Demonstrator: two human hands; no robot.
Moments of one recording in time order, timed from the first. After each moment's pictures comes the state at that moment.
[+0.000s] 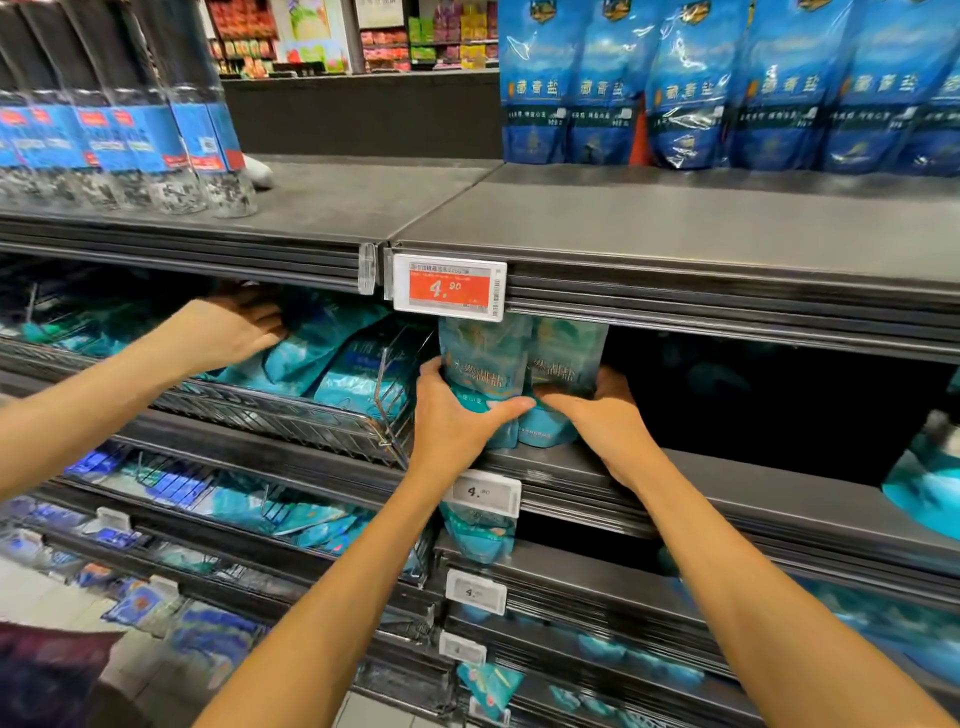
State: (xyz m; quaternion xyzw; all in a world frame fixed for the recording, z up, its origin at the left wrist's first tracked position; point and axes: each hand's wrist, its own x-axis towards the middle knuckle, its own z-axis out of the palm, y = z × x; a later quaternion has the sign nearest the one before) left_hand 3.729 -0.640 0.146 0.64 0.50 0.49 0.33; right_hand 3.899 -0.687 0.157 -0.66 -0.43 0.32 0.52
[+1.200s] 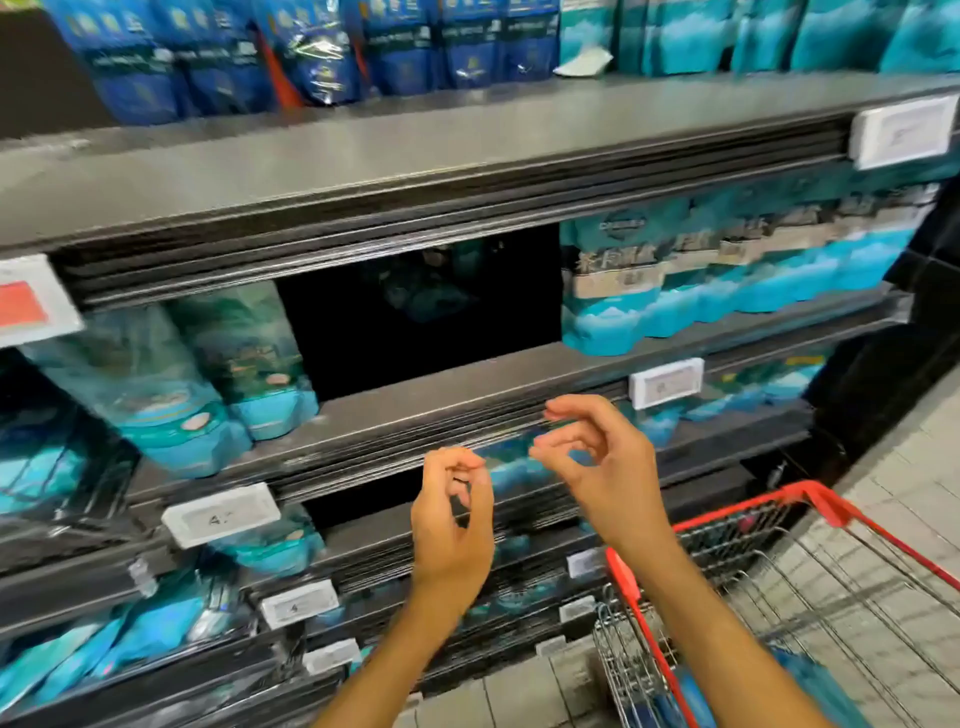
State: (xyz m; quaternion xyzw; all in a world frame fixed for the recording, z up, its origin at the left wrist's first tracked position) left_hand 3.853 -0.831 0.075 0.72 0.21 0.47 0.46; right_hand 3.979 -0.928 0.110 -0.69 -0.37 0.07 0.62
